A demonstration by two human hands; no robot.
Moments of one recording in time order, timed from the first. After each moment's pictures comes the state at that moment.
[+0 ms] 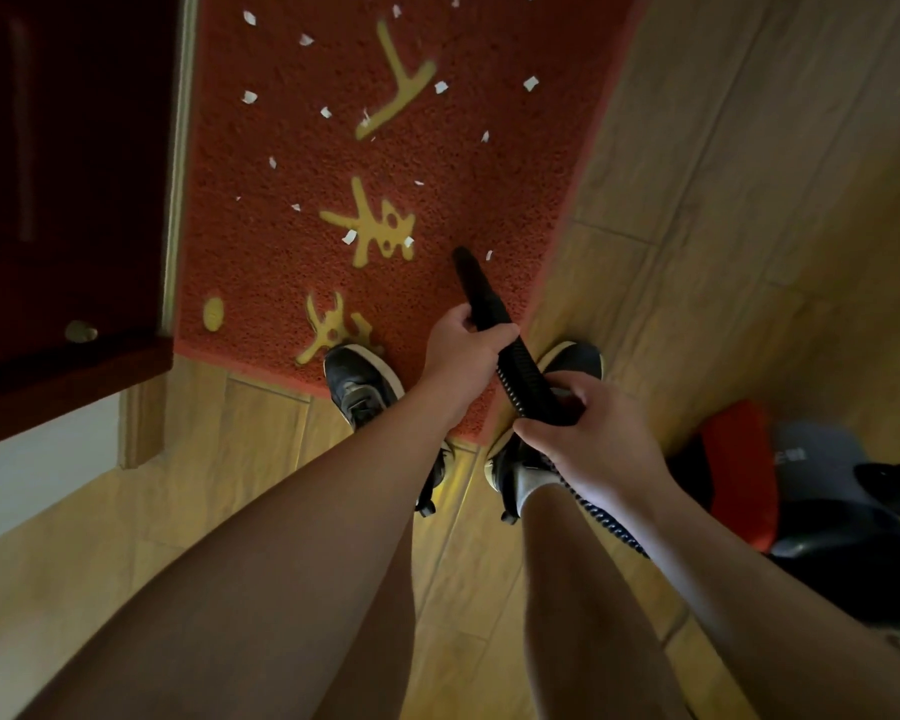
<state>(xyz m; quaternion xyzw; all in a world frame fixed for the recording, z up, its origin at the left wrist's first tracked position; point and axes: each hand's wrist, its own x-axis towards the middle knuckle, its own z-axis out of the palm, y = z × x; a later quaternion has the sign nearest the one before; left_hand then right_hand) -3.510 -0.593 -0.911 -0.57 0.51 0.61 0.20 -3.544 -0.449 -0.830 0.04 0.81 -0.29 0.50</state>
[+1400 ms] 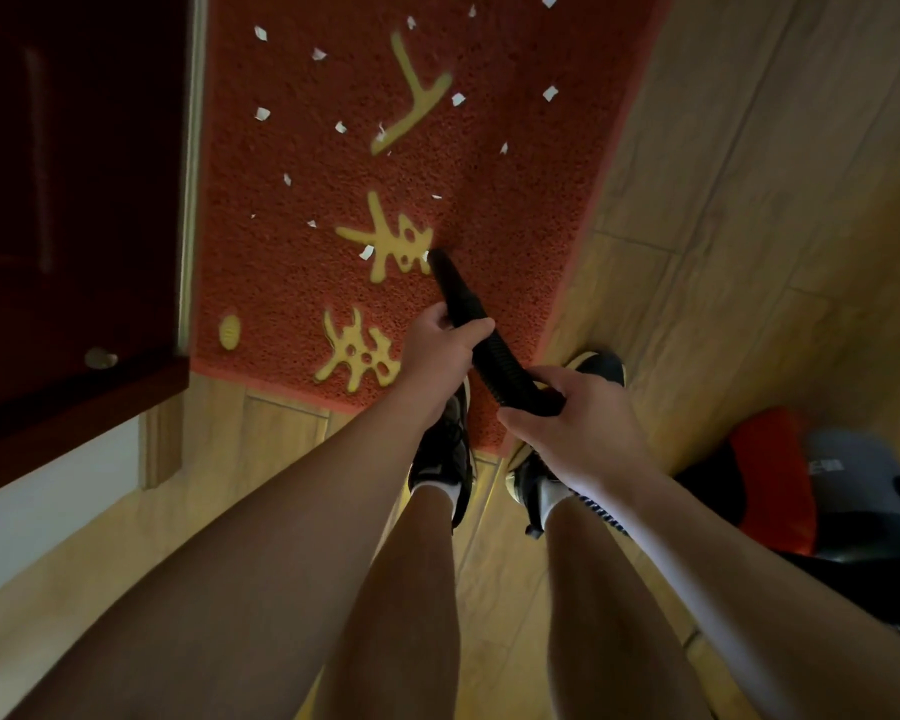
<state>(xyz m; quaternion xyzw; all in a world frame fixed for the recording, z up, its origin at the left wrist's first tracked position) -3.503 -0.653 -0.925 -0.57 0.51 0.61 0.19 -3.549 -0.500 -0.840 -0.01 0.81 -0.30 0.51</state>
